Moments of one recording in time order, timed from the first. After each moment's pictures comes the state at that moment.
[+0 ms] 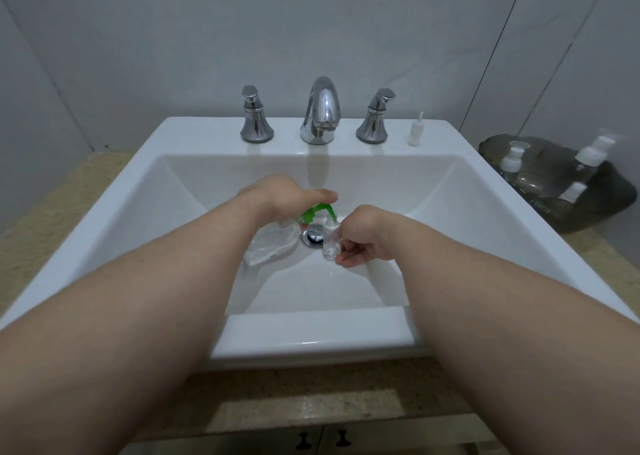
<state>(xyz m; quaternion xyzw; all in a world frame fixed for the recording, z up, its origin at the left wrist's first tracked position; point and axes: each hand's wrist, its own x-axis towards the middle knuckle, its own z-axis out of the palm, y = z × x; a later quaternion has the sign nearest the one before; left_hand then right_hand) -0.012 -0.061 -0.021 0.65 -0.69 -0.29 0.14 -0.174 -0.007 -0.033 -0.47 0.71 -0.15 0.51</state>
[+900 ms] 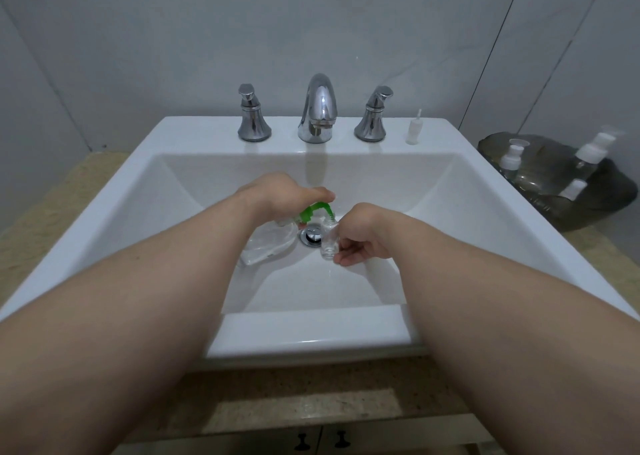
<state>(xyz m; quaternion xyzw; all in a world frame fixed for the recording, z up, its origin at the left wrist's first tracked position) -0.013 -0.064 -0.023 0.65 -0.68 -0.30 0.15 -0.175 -0.010 -0.037 -0.47 0.71 -0.15 0.51</state>
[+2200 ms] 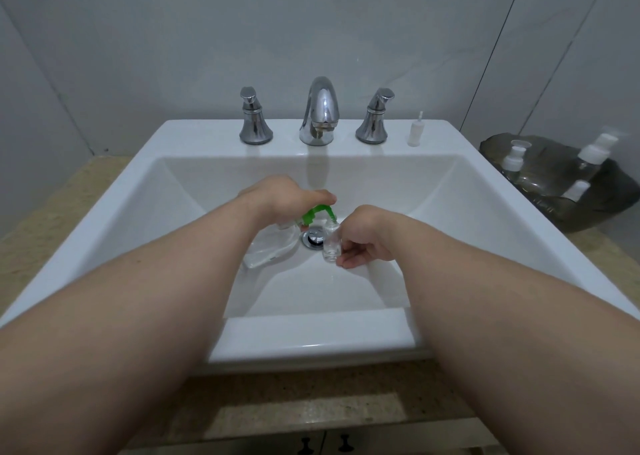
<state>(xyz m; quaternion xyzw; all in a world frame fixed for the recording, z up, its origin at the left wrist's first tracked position) -0.014 -0.063 -0.022 0.65 -0.69 -0.29 0.14 -0.177 -0.012 -0.039 -0.47 0.71 -0.15 0.51</state>
